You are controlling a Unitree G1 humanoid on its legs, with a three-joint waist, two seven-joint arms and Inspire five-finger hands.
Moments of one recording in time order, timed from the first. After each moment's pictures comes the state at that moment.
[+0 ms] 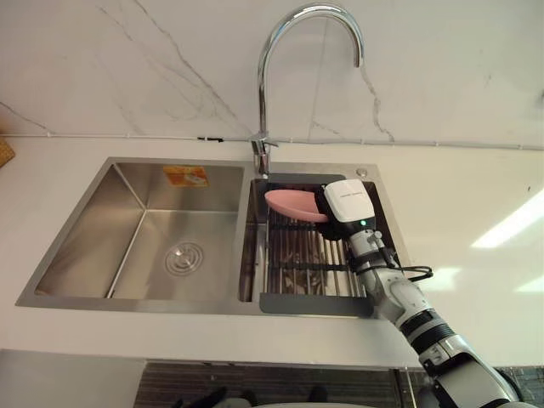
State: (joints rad) left arm 0.22 0.09 0.25 0.98 -0.29 0.09 0.05; right arm -0.38 -0.39 0.40 0.37 -0.97 -0.01 -0.46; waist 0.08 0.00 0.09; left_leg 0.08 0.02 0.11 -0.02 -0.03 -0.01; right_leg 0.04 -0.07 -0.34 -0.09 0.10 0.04
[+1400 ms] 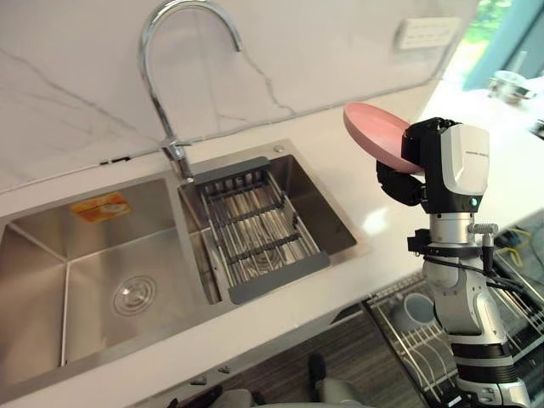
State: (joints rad) left arm 0.26 0.07 0.23 0.91 -0.27 0.09 0.11; right arm -0.16 -0.42 -0.08 -0.19 -0.79 -0.12 -0.36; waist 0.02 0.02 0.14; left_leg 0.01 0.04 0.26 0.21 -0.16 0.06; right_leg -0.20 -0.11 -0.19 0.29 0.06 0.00
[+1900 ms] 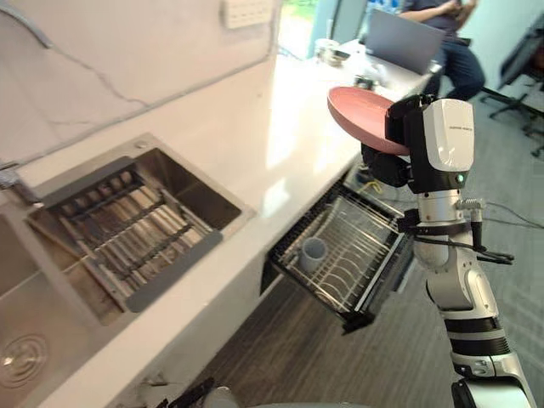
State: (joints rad) left arm 0.18 0.08 0.36 0.97 -0.41 0.14 0.13; right arm -0.26 -0.46 -0.05 -0.12 -0.77 -0.13 -0.31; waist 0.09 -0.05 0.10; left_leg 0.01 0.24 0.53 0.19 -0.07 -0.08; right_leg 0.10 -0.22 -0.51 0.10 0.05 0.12
